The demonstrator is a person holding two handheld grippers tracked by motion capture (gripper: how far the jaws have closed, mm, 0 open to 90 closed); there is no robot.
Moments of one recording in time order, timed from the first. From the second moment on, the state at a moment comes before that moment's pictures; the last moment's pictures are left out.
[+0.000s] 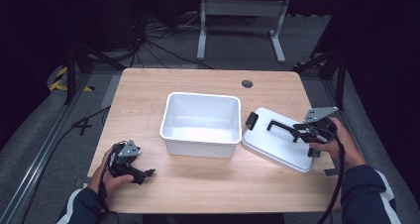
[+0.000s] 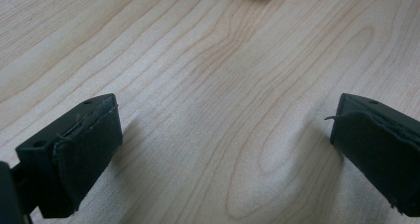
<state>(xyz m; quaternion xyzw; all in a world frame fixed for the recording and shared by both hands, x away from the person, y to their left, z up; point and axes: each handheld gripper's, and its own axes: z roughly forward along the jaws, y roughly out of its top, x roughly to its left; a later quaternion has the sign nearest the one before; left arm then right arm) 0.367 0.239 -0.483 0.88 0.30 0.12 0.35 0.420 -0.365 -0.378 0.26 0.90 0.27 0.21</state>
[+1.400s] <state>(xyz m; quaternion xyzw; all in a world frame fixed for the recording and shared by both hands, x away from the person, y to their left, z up) 0.366 0.239 -0.483 0.88 0.30 0.11 0.35 0.295 -0.425 -0.456 0.37 0.83 0.36 0.21</state>
